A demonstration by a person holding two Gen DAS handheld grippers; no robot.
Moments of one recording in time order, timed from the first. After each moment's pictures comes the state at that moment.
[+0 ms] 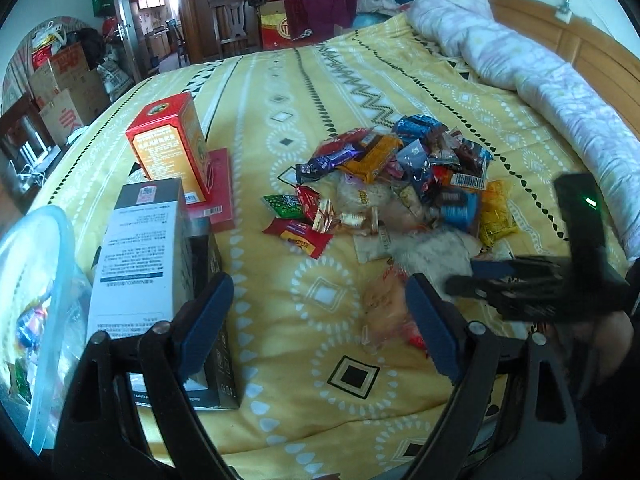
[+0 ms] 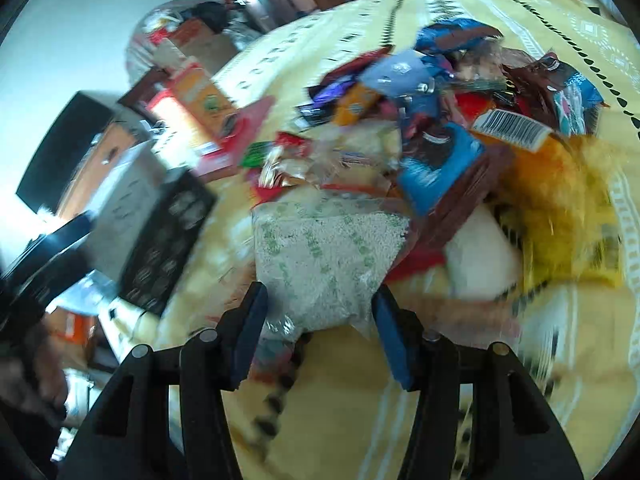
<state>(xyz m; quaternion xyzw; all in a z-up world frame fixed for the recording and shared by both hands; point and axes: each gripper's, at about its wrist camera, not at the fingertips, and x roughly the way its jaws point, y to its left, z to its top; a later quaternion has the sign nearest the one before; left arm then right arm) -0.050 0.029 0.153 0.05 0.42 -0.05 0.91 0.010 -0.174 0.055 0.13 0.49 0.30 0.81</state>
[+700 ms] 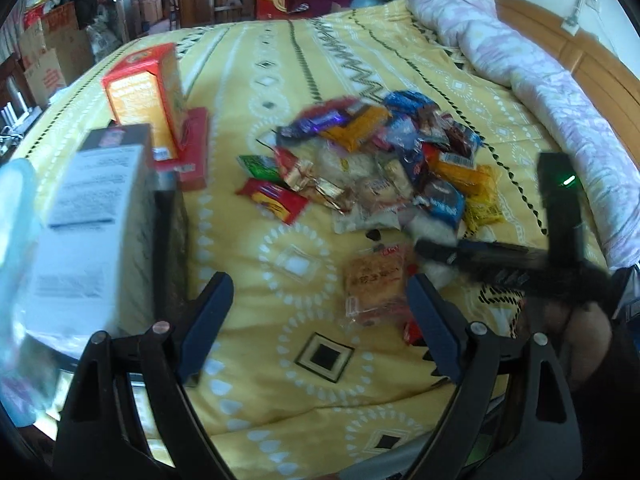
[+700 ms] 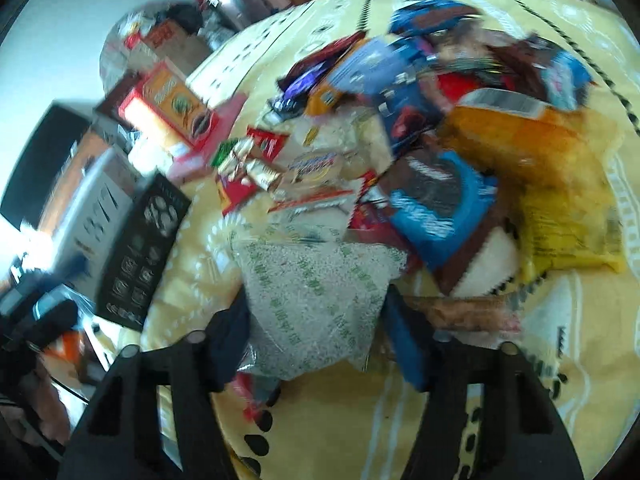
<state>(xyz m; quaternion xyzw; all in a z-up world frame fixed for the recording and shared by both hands) -0.047 0.027 0.123 0.00 0.46 -0.08 0.88 0.022 -0.174 0.041 0.15 0.51 0.25 0.81</state>
